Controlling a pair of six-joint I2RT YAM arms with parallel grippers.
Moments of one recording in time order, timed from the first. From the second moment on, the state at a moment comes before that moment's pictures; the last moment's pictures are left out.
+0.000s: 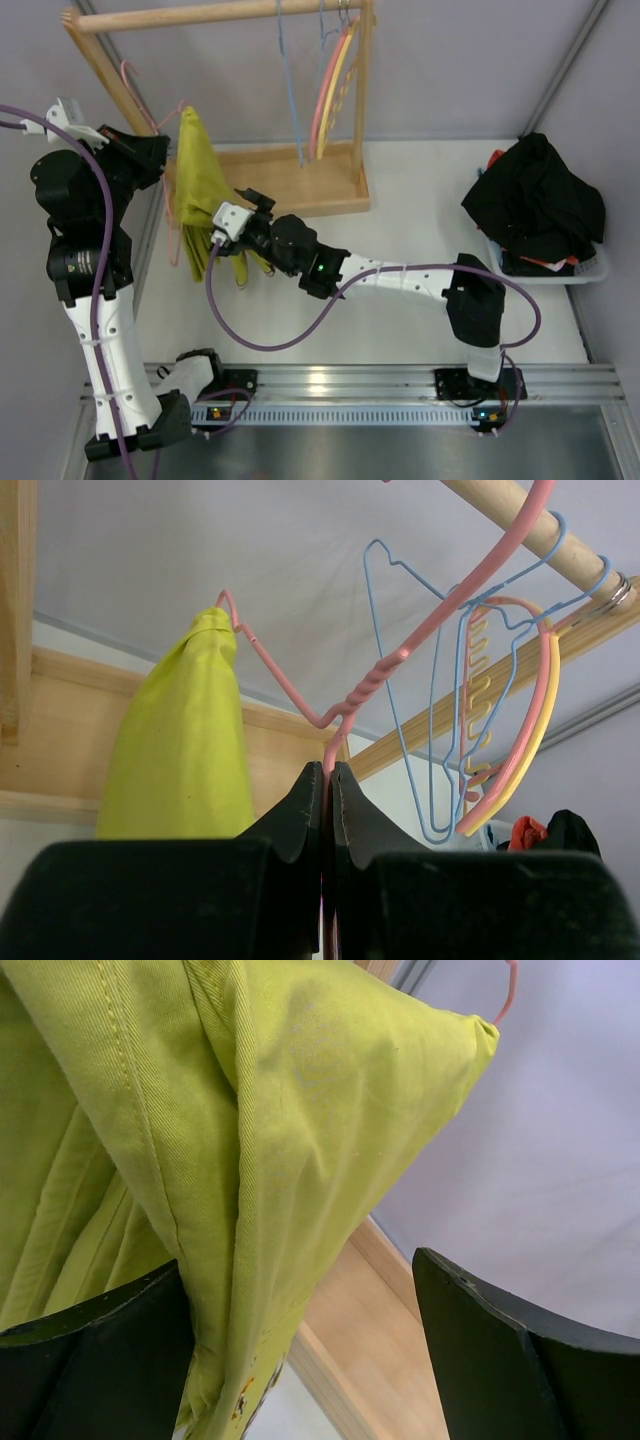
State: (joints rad) left arm 0.19 1.02 1.68 -0.63 0.27 -0.60; right arm 1.22 1.89 1.55 0.48 0.28 -0.53
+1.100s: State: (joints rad) left arm 0.19 1.02 1.68 -0.63 0.30 -0.63; right arm 1.19 1.89 1.62 0.39 0.16 -0.45
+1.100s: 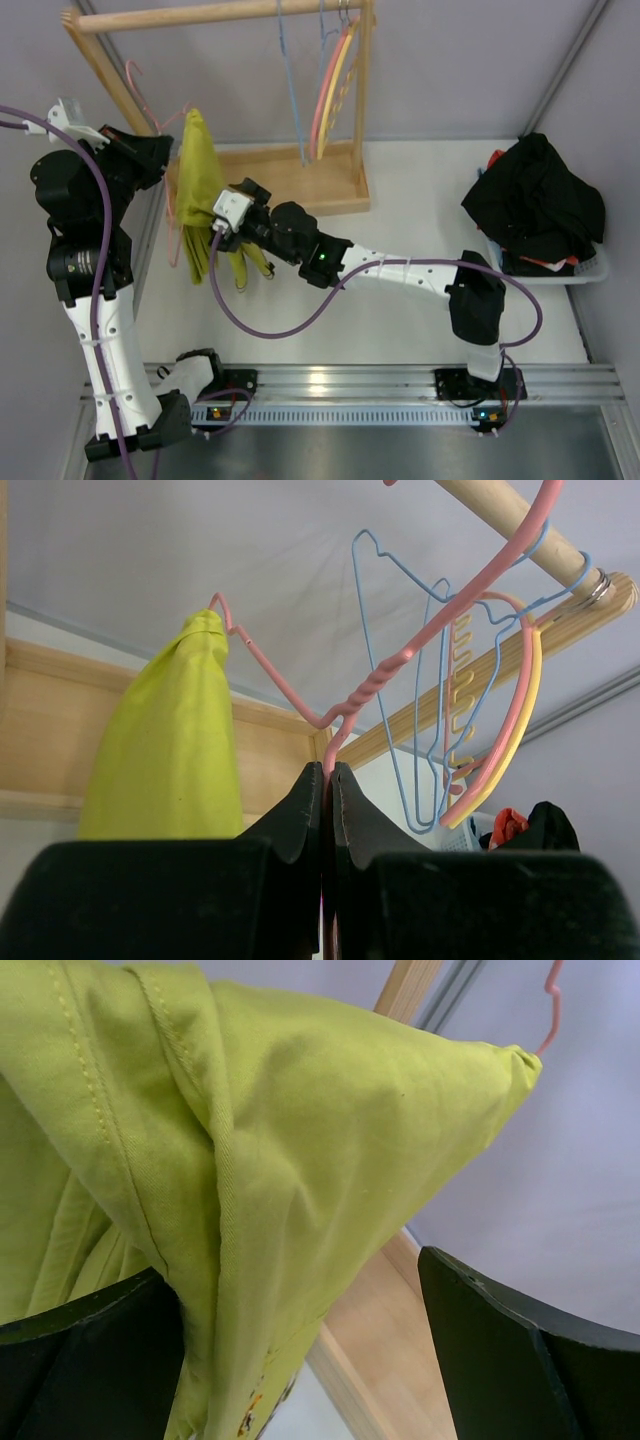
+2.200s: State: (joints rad) left arm 0.19 1.03 1.68 -0.63 0.32 -0.64; right arm 1.19 1.93 1.69 0.31 0.13 -0.39
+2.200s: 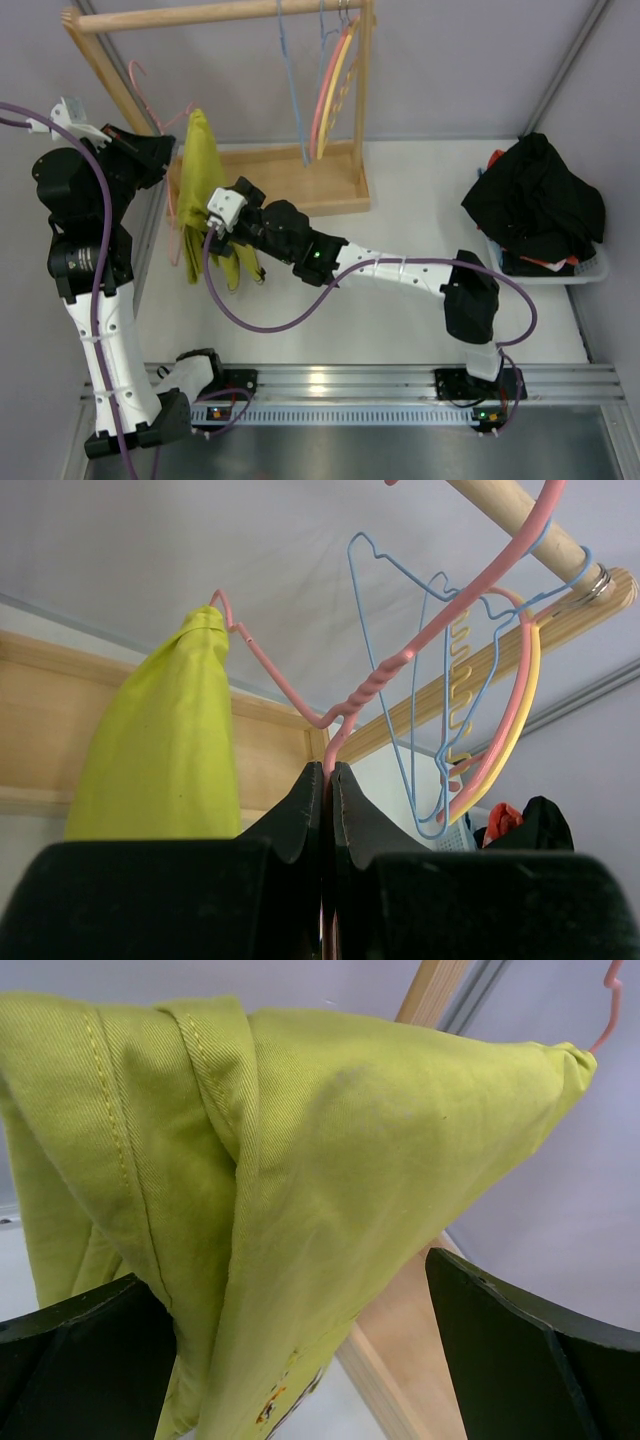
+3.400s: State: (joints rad) left arm 0.19 1.04 1.67 -0.64 0.32 -0.66; right arm 1.22 1.96 1.76 0.24 0.03 -0.21
